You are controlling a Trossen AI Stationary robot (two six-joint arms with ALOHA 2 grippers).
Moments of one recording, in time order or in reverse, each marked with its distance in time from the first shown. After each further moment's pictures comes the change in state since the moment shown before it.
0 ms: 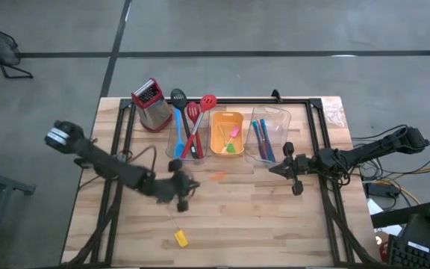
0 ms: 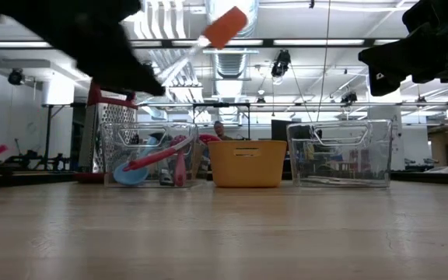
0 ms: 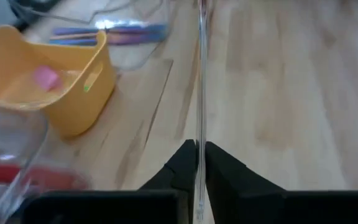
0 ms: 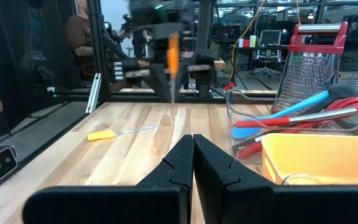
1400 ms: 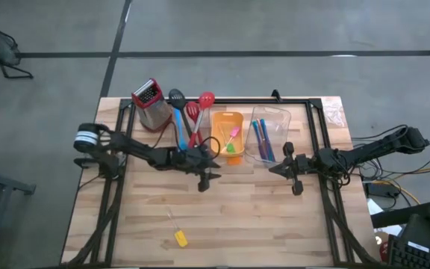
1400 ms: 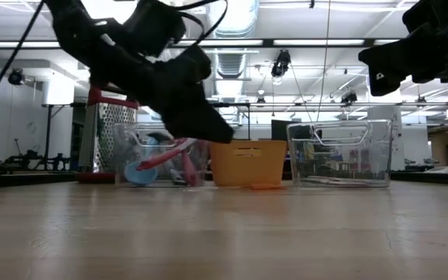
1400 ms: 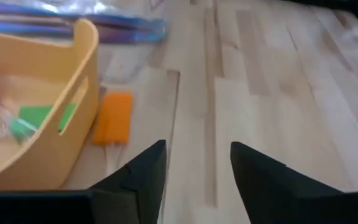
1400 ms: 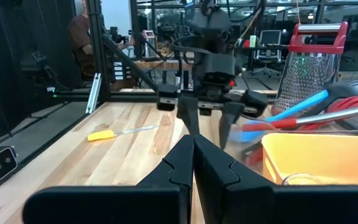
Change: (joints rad) left arm 0.429 0.318 0.060 0.363 0.564 0.157; right arm 0.000 0.000 0.000 0.000 0.000 0.001
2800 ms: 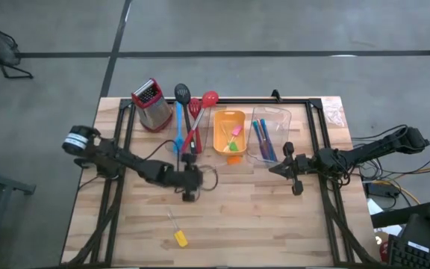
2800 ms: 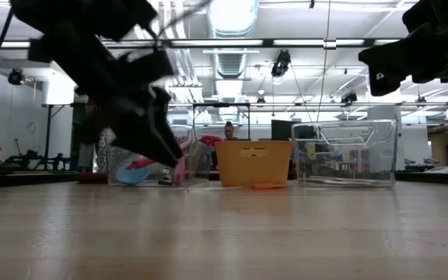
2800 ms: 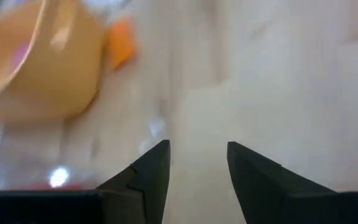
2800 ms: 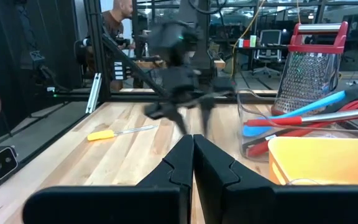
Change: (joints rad) left arm -0.217 -0.095 -0.013 -0.399 -0.400 0.219; right arm 0.000 0.000 0.000 0.000 0.000 -0.001
